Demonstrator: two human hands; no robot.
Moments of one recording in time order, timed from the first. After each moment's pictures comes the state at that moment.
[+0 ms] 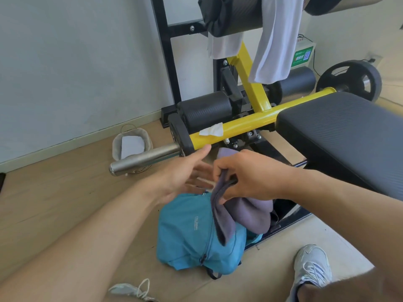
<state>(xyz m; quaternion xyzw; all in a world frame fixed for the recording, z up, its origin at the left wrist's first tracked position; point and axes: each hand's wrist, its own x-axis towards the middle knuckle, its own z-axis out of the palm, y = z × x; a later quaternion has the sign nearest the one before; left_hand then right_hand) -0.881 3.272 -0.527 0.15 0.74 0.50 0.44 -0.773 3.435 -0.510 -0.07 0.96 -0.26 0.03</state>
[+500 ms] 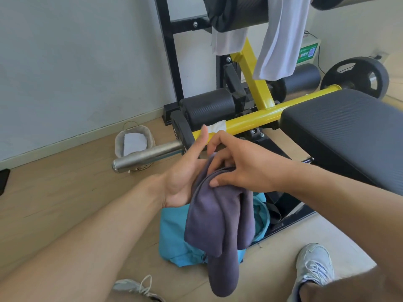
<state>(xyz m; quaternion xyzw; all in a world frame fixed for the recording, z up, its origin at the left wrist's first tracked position) -0.872 3.269 -0.525 0.19 0.53 0.57 0.60 -0.778 3.426 -0.504 -0.06 0.89 -0.45 0.03</state>
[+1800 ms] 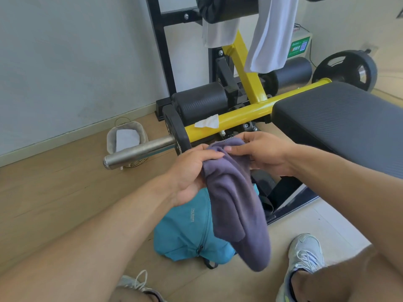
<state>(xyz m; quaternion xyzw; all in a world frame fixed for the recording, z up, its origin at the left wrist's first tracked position) -0.855 3.294 -0.539 0.09 0.59 0.66 0.44 -0.782 3.470 -0.533 0.24 0.70 -0.67 0.07</state>
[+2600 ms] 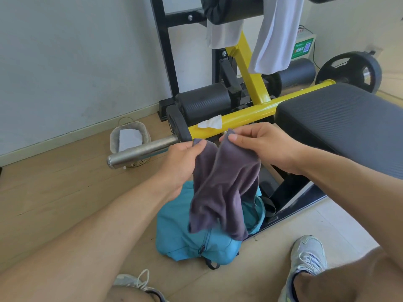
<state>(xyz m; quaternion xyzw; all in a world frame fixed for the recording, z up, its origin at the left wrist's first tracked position) -0.870 3.284 -0.543 0.11 0.72 0.63 0.27 -0.772 3.464 -0.511 0.11 0.78 -0.61 -0.01</state>
